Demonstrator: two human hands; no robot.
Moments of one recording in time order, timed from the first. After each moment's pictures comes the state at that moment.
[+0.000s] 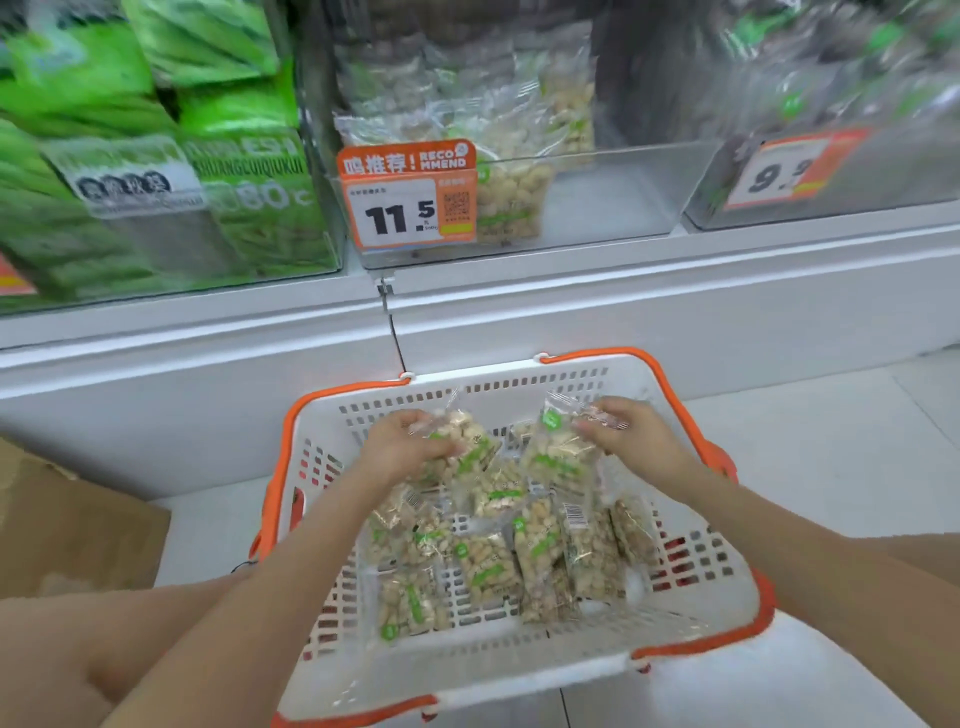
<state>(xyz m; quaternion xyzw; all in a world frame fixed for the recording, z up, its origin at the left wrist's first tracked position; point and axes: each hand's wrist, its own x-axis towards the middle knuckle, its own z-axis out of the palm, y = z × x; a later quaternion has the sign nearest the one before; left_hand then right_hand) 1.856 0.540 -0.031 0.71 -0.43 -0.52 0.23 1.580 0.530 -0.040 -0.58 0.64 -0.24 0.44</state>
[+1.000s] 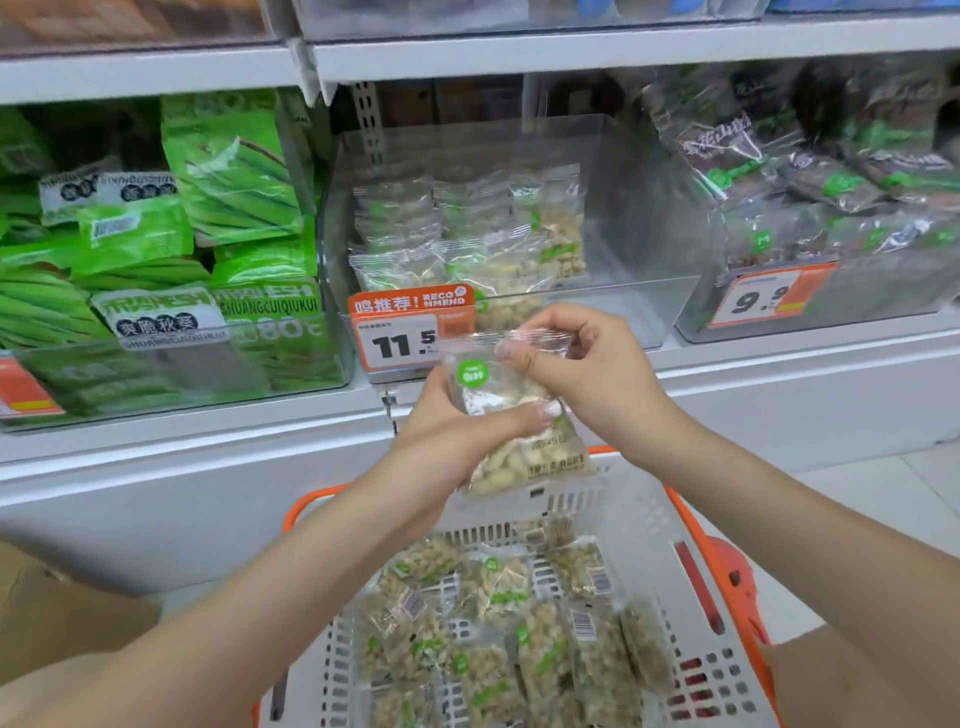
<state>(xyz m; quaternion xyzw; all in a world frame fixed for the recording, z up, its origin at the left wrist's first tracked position) 1.797 0.515 0.128 0.51 -0.45 -0.58 0.44 1.658 0.475 0.143 -0.64 0.45 -0.47 0.41</state>
